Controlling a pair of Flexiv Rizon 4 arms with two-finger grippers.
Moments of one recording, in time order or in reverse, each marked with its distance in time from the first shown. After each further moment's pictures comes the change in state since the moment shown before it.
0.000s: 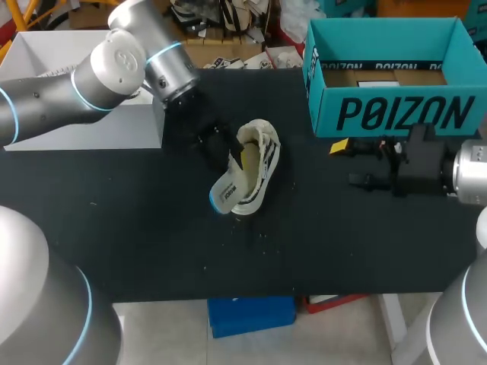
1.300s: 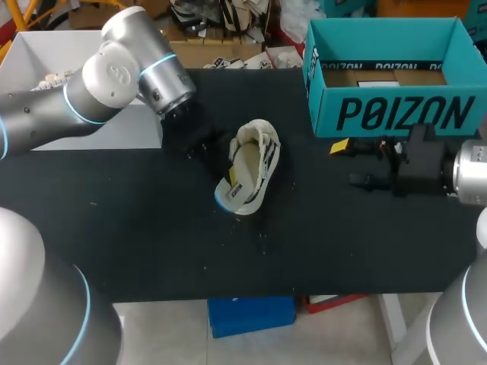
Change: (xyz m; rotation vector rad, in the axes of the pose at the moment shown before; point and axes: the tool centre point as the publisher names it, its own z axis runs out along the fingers) left arm 0.006 -0.018 0.014 -0.012 -0.018 0.049; right arm 0.000 0.000 0.000 0.000 0.000 0.000
